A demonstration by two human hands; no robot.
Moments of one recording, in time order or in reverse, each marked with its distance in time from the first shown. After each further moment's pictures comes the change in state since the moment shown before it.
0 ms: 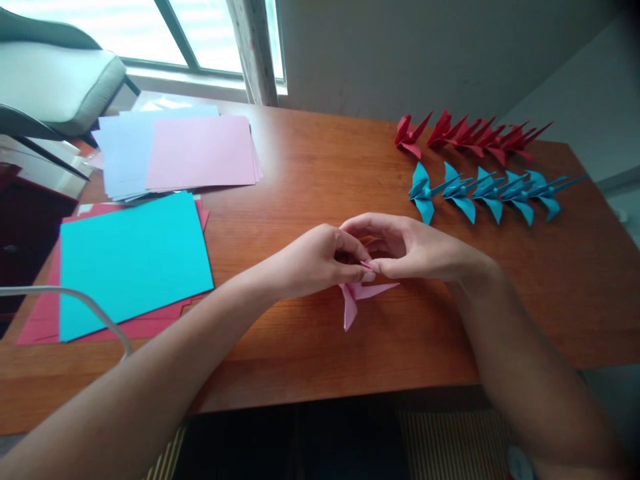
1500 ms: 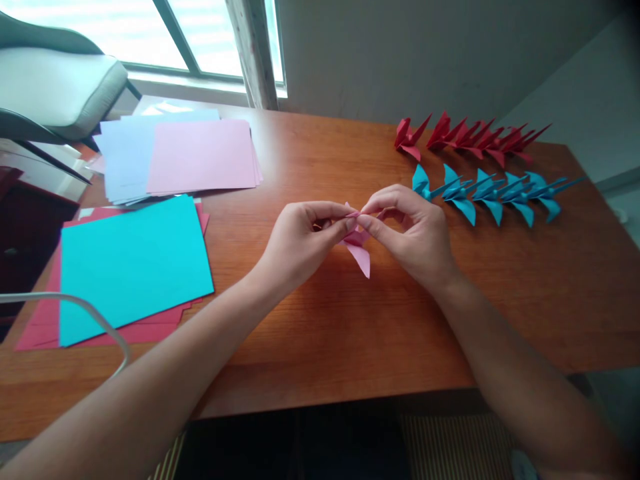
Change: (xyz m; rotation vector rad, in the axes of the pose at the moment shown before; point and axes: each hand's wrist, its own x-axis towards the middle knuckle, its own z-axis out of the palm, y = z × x) left_hand 0.001 0.005 0.005 -0.254 0.548 0.109; right_hand 0.015 0.008 0.016 -0.448 0.766 -0.334
